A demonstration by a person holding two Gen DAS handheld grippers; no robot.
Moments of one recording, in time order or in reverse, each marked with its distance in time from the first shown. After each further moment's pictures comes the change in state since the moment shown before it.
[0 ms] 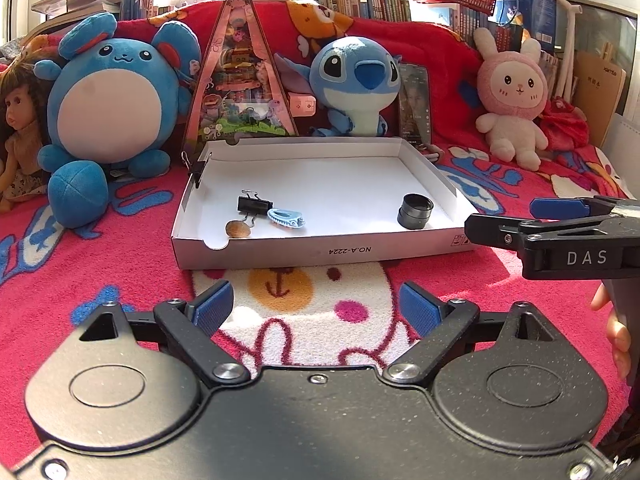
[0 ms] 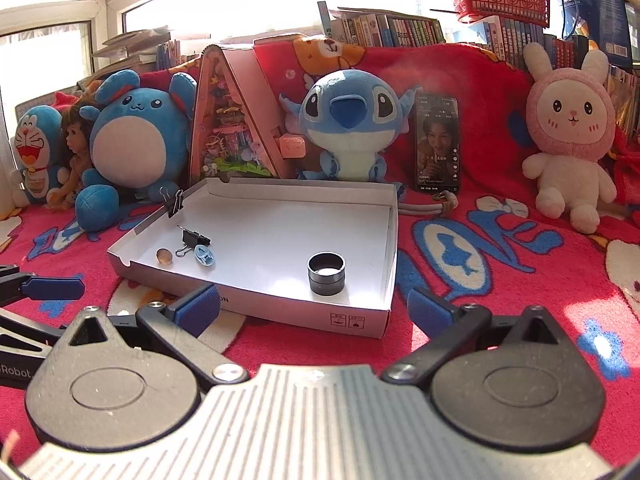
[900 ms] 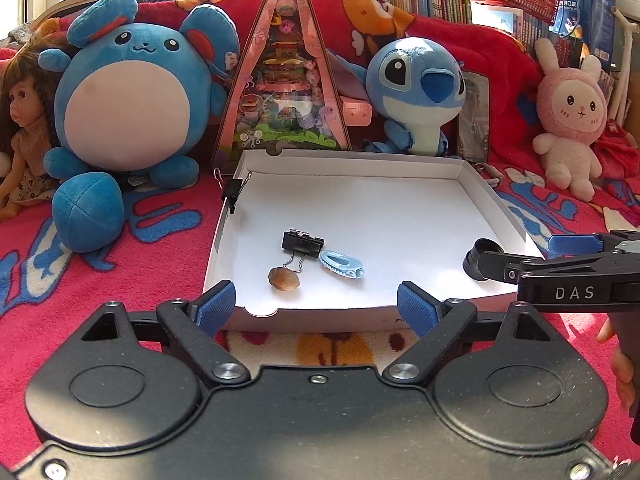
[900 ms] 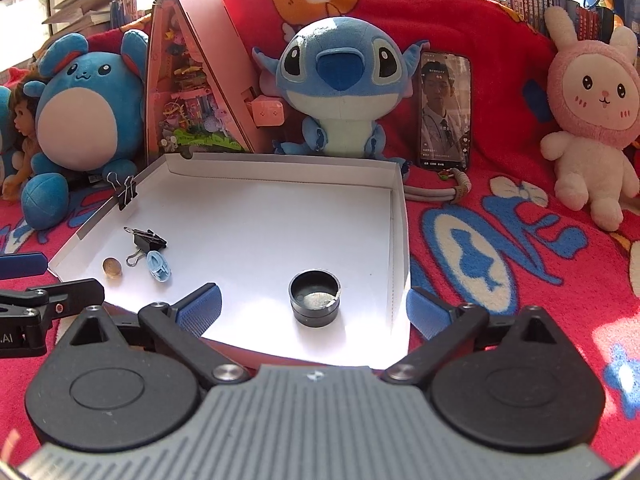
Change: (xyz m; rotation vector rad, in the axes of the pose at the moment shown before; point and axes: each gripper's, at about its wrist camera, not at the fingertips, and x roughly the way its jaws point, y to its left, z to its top) left arm 0.057 0.035 0.049 -0.070 0.042 0.081; right arm 0.080 0.003 0.034 0.013 0.152 -0.059
